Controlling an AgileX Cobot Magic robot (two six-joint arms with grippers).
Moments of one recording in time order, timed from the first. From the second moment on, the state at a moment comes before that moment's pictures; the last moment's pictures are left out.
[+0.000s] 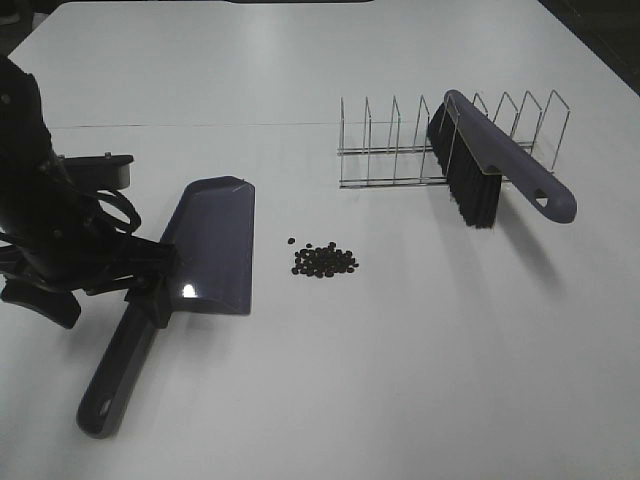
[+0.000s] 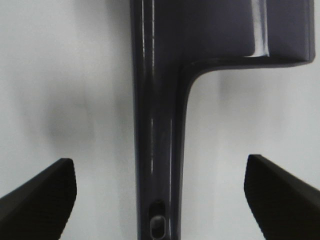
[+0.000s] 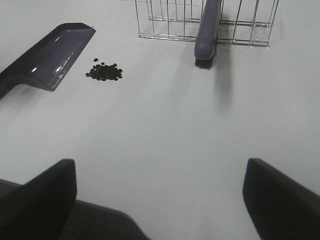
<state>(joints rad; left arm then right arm) -0.39 1.84 -1.01 -0.19 0.76 -0.17 0.08 0.00 -0.46 0.15 1.11 -0.09</state>
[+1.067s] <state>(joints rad) -0.39 2.06 -1.17 -0.18 0.79 -0.16 0.08 0.00 -0.46 0.15 1.11 -0.09</state>
